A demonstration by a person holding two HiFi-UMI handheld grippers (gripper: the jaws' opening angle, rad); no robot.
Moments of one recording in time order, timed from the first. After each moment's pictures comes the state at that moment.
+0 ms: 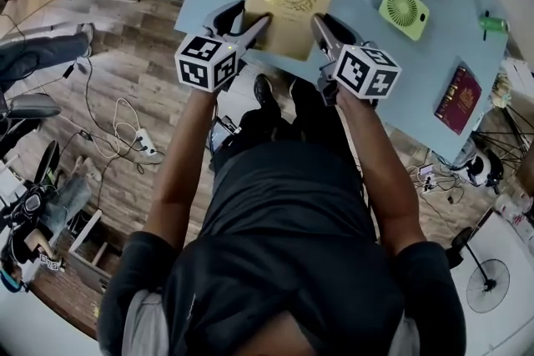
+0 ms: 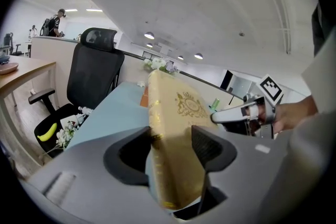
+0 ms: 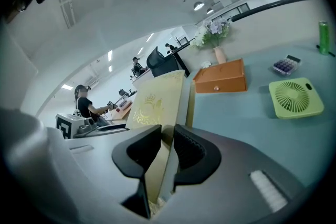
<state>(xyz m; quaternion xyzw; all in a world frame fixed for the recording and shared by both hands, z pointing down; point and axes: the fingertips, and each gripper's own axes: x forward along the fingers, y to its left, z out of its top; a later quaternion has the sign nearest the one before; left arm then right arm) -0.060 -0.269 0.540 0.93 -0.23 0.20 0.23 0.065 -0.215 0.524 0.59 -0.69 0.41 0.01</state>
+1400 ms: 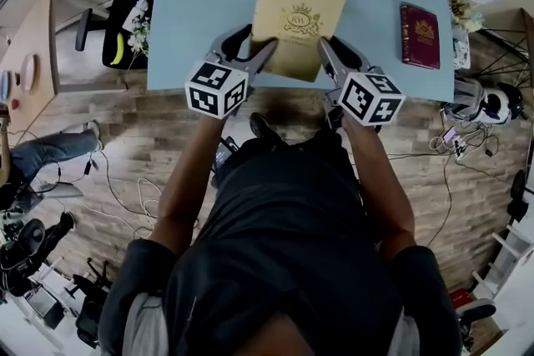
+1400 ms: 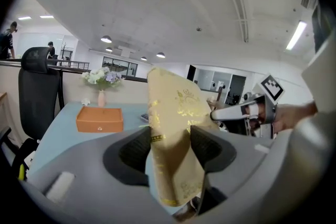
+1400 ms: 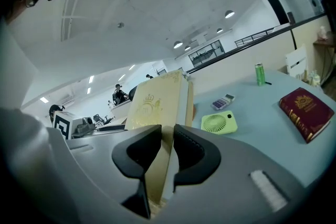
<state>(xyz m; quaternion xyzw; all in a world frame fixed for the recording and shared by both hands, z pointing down) 0.093 -0.122 0.442 0.97 -0.05 0.19 0.12 0.189 -0.025 0.423 0.74 -0.60 0.30 -0.08</state>
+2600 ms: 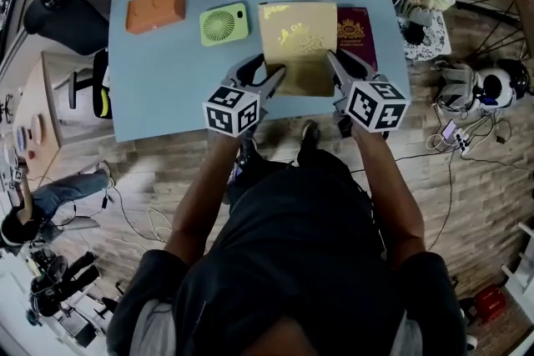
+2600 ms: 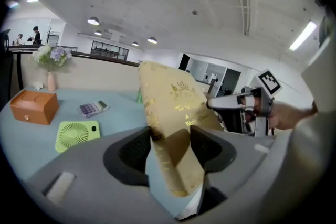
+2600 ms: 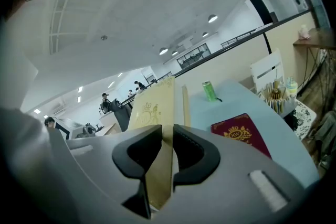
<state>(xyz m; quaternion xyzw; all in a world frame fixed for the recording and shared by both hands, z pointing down) 0.356 0.073 0.487 0.96 0.01 0.24 0.15 0.458 0.164 0.447 0.76 -0.55 0.32 -0.10</state>
